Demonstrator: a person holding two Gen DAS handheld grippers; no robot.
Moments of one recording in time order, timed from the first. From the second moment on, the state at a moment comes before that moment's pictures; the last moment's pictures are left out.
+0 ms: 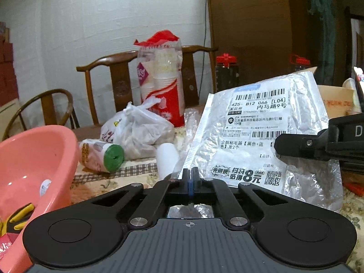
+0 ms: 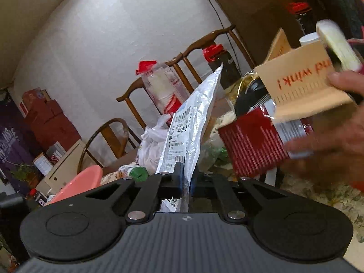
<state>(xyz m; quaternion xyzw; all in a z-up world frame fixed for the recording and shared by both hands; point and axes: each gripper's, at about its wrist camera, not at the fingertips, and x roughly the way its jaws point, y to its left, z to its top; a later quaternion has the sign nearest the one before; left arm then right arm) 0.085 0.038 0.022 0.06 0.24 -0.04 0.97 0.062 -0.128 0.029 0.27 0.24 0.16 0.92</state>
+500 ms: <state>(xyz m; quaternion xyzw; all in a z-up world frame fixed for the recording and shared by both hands) 0.056 0.044 0.083 0.06 0.19 -0.04 0.98 0.044 -0.114 0.081 0.26 0.19 0.20 0.93</state>
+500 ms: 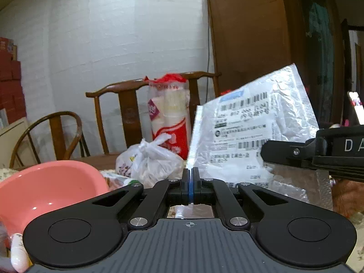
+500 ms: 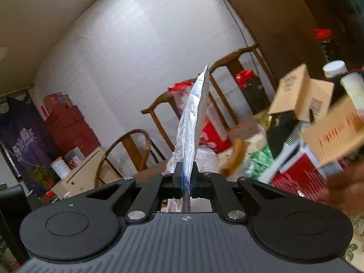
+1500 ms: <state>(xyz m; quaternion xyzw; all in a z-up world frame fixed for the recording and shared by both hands) 0.070 0.060 0.022 0.10 0.27 -0.01 0.96 0.058 -0.158 0.019 0.29 0.22 0.19 0.91</state>
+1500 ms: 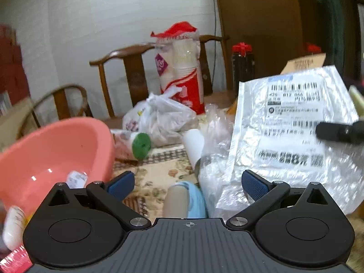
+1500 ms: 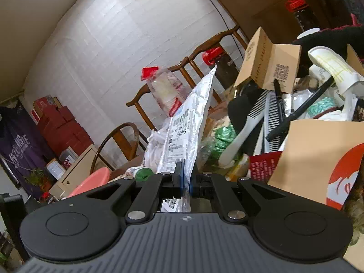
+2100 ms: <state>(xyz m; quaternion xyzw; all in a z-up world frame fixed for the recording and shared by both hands) 0.097 0.050 0.006 0.03 0.31 -0.08 0.95 0.063 -0.192 -0.003 0.33 0.23 0.19 0.89</state>
